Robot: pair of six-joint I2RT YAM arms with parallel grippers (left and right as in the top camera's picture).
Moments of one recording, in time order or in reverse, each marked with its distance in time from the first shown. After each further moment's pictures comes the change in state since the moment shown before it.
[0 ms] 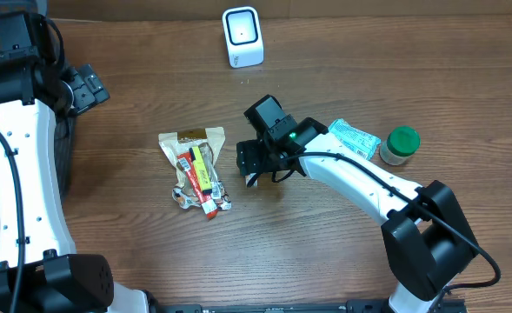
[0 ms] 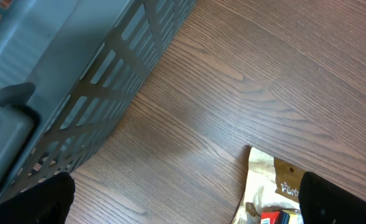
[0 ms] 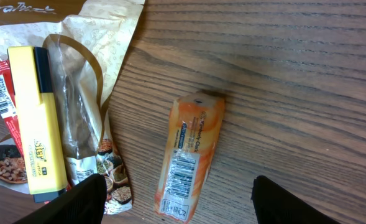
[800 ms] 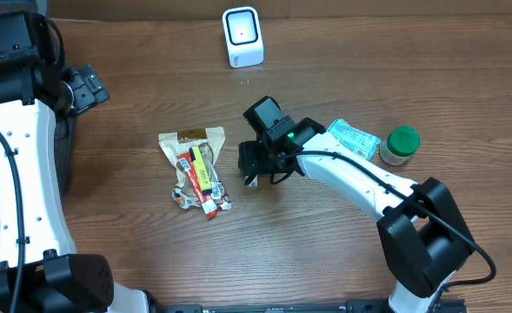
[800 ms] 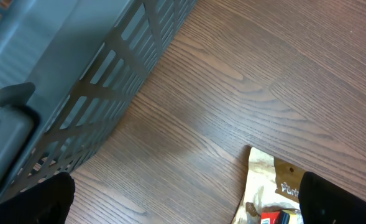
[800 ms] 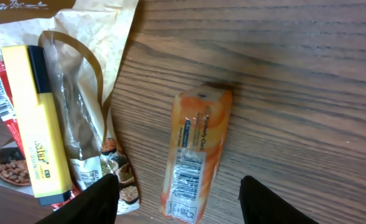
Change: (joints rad) left arm 0.000 0.000 0.000 0.000 0.000 0.000; right arm 0.000 0.019 0.000 0.003 -0.033 0.053
